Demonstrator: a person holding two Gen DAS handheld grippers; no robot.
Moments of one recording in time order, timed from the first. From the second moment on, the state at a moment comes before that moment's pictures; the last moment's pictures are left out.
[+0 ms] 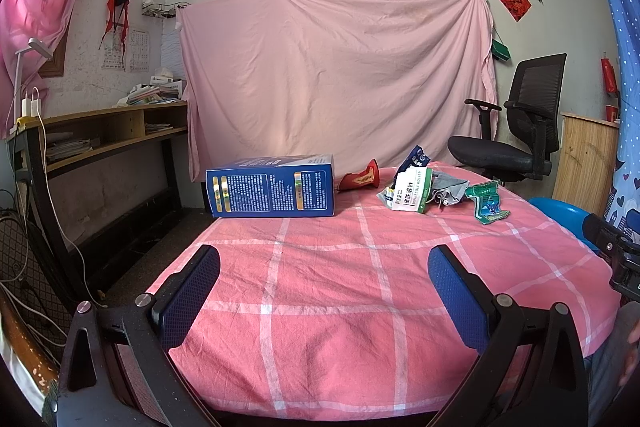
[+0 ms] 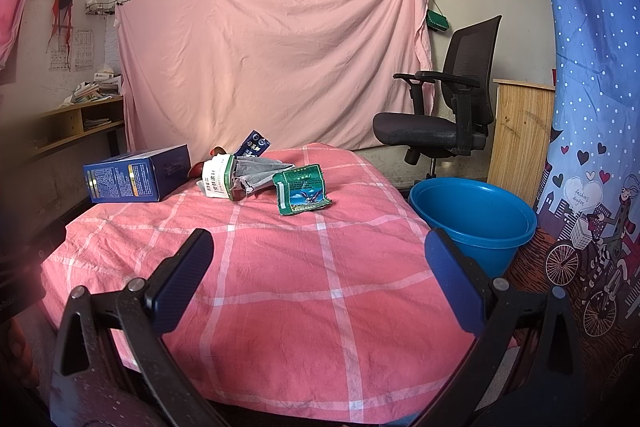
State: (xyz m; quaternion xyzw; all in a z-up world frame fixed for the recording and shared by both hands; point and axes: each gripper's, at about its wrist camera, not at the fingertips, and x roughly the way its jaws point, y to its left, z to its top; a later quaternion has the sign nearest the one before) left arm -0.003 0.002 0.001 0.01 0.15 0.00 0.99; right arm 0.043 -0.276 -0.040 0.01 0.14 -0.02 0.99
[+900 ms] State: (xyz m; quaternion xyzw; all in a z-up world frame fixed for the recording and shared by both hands) left arm -0.003 -0.002 0.000 0.01 0.15 0.00 0.99; right arm 0.044 -0.277 -0.041 0.01 0.14 -0.02 0.99
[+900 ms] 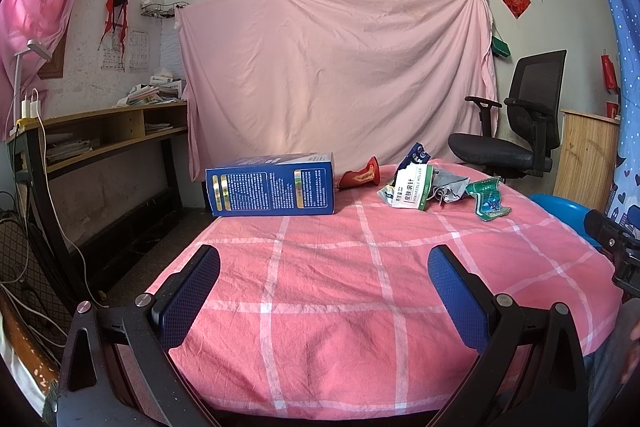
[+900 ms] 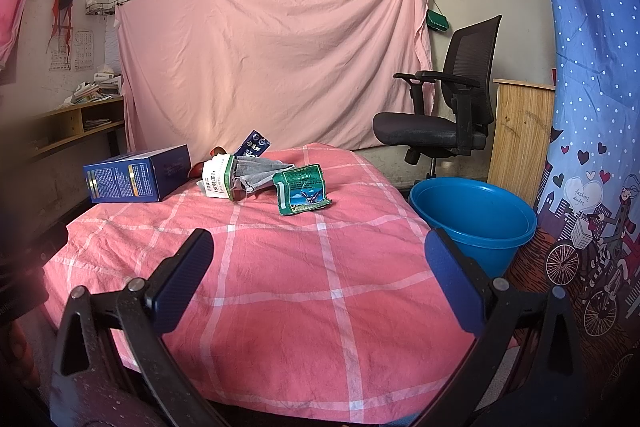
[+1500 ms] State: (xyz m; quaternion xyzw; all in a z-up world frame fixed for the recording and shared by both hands) left arm -0.002 -0.002 -0.004 0.01 0.15 0.00 0.99; right arm 0.044 -0.274 -0.040 0.01 0.14 -0.01 0.99
